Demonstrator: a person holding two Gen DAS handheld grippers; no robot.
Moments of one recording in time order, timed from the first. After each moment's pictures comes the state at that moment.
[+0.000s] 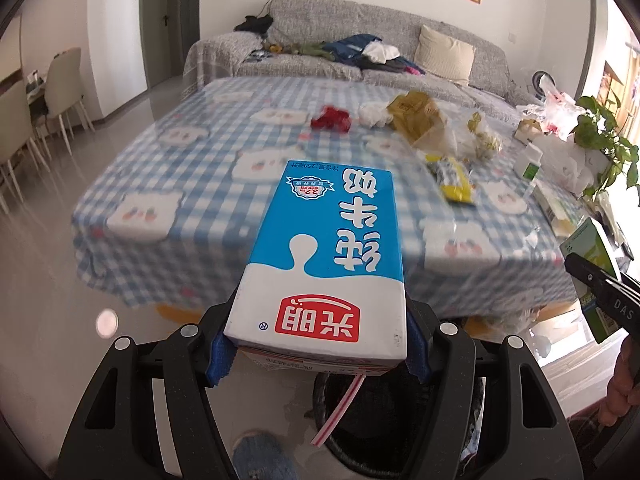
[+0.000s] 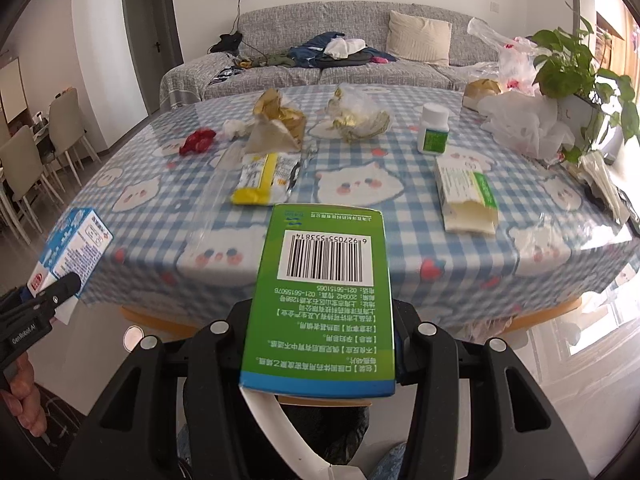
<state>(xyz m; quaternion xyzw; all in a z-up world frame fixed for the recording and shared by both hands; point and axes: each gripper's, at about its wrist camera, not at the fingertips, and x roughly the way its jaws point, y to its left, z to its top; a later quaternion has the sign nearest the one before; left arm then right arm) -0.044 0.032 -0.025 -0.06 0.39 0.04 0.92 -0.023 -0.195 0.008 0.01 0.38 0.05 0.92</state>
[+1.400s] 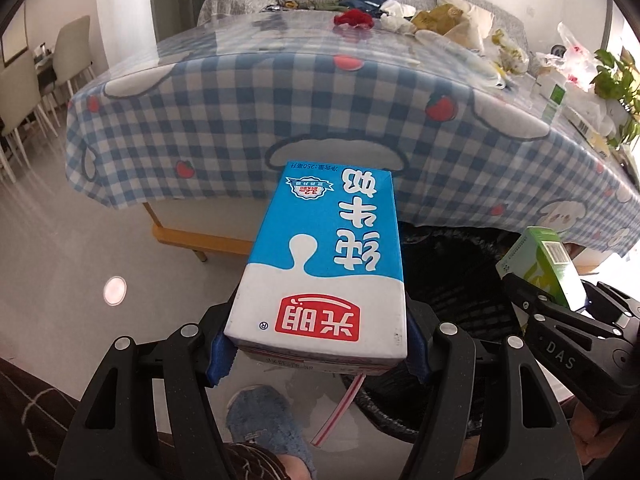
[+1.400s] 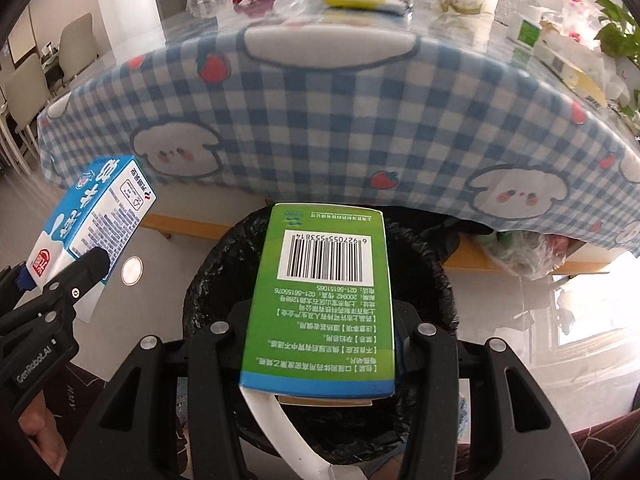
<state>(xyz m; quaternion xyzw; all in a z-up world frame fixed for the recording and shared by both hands) -0.090 0.034 -0.142 -0.06 0.44 0.07 0.89 -0.059 -0.099 -0.130 -0.04 0.48 0.09 0.87</state>
